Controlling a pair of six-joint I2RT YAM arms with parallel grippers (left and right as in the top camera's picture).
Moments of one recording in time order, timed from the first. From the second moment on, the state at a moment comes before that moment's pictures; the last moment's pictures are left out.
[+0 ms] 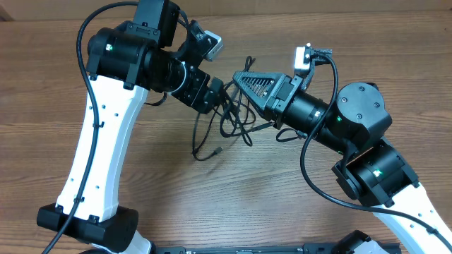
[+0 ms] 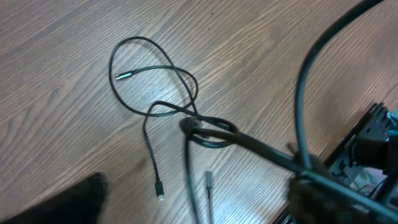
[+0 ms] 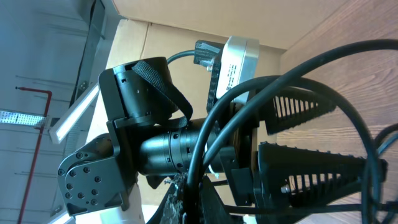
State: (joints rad) left arm -0.31 1.76 2.11 -1.52 0.40 0.24; right arm 0.57 1.12 1.20 -0.10 -0.42 1.40
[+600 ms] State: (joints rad) left arm -0.31 1.76 2.11 -1.49 0.24 0.13; right arm 0.57 1.12 1.20 -0.21 -0.44 1.40
